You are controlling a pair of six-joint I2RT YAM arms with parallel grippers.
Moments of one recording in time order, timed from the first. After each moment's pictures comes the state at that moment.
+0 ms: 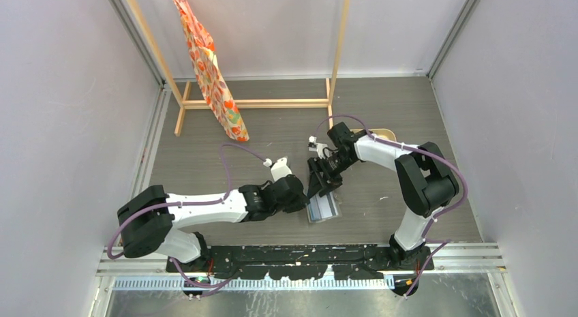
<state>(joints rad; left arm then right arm) -1.15 1.40 0.76 -0.13 -0.31 -1.22 0.48 1.76 1.05 -0.67 -0.80 0.08</state>
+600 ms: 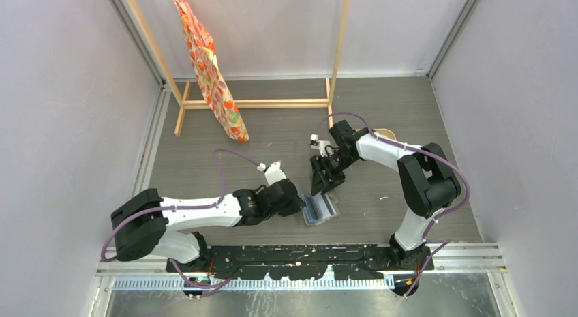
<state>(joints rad) -1.15 1.35 0.68 -0.10 -0.32 -1.26 0.47 1.75 1.06 -0.68 -0.71 0.05</state>
